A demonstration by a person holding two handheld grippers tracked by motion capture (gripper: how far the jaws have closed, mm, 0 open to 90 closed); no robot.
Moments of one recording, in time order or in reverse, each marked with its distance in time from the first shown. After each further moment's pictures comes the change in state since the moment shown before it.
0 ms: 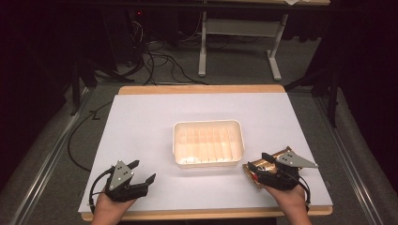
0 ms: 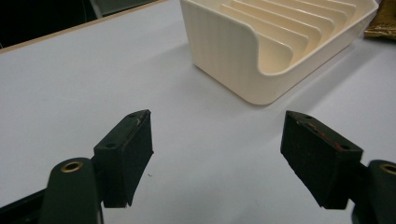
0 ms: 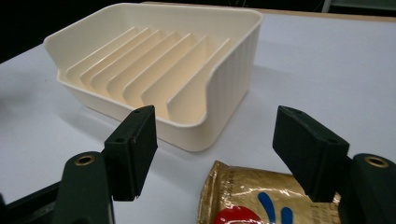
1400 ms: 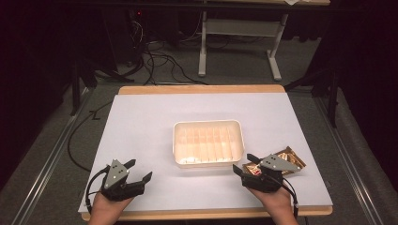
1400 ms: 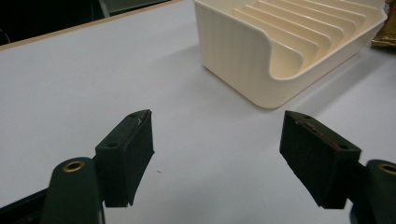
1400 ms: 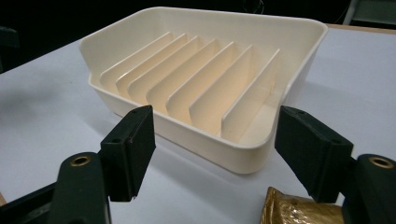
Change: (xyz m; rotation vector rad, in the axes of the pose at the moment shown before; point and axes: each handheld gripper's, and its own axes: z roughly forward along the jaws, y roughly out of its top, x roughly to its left) left arm 0.005 0.001 -0.004 -0.006 0.015 -0.036; right arm 0.034 -0.002 0.023 -0.039 0.048 -0.045
